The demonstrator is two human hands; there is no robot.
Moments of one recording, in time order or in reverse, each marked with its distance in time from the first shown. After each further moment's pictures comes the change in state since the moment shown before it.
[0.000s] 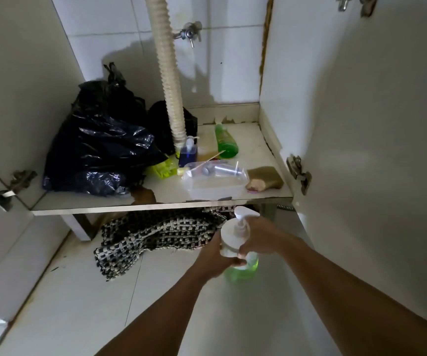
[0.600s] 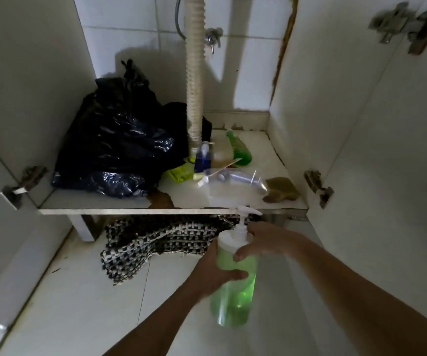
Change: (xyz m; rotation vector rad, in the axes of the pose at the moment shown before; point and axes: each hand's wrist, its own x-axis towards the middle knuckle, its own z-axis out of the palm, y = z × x) left_hand -0.041 -0.004 -0.058 -0.267 -0.088 0.061; right_hand -0.013 -0.072 -0.016 0.069 -0.184 0.118
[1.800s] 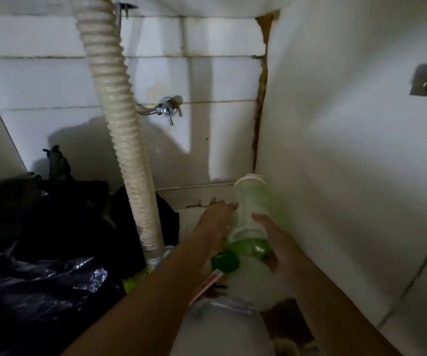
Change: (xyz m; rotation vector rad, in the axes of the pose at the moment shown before) left_hand 0.306 0.253 -0.016 -0.130 0.163 -0.079; right_hand 0.195 0.013 -0.202 1.436 0.491 0.042
